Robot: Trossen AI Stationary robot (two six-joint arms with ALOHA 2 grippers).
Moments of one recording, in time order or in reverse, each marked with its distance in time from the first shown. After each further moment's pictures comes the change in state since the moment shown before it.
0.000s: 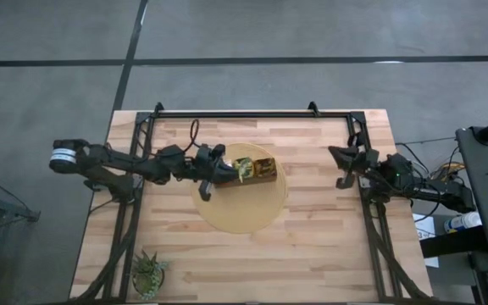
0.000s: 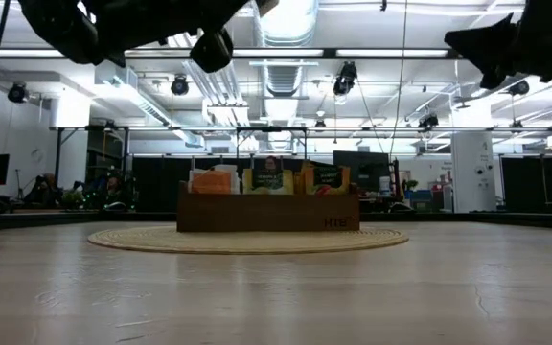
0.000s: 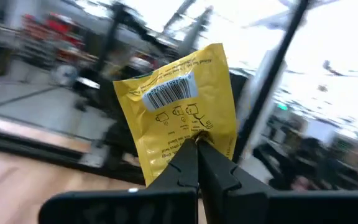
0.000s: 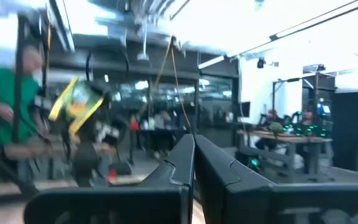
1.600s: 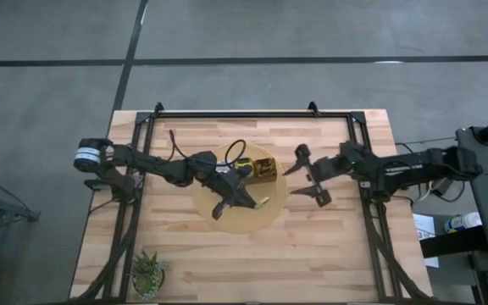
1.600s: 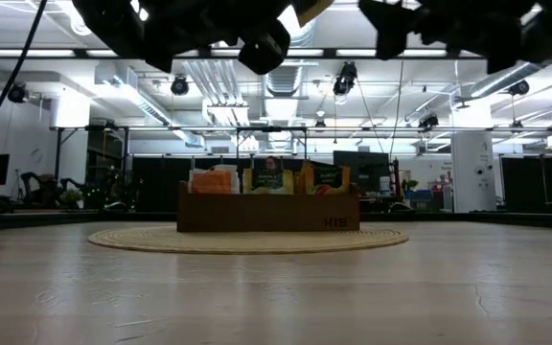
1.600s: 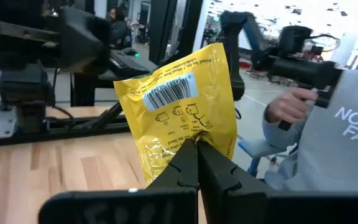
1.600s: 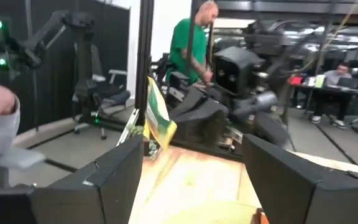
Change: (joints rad) left arm -0.043 0.245 0.250 -0.247 0.373 0.253; right arm 0.070 0.965 0.398 0.301 -0.628 0.063
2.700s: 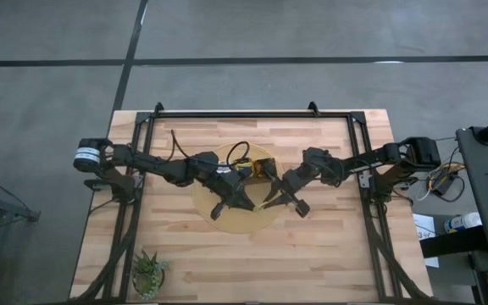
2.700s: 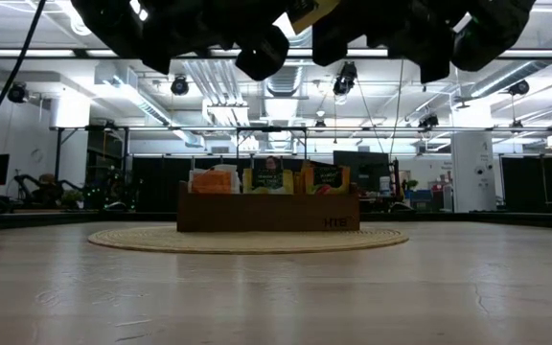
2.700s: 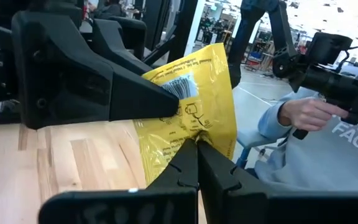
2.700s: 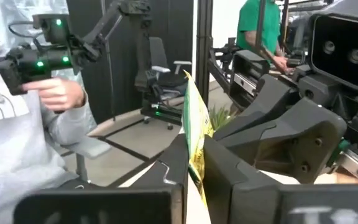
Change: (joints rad) left arm 0.005 -0.001 -0.003 -0.066 0.038 -0.018; right arm 0.092 0.480 0.270 0.152 -0.218 0.080
